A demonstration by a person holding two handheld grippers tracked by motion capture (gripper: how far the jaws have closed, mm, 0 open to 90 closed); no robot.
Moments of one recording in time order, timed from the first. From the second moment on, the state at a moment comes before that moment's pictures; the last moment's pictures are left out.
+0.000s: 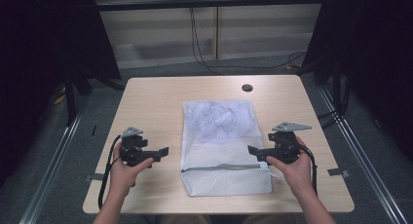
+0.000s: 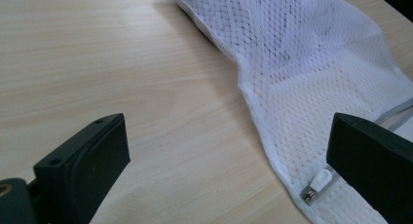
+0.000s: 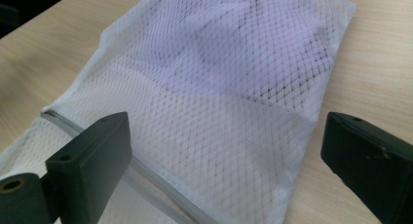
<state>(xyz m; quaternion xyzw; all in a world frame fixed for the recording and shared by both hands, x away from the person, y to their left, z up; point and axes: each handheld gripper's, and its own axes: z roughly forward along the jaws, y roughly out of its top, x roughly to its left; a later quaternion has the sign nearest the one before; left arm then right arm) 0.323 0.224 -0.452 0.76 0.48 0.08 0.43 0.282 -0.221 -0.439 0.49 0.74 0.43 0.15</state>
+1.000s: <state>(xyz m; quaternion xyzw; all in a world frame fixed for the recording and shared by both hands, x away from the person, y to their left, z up) 0.316 0.227 -0.451 0.78 0.47 0.08 0.42 0.289 -0.166 -0.440 0.46 0.77 0.42 0.12</state>
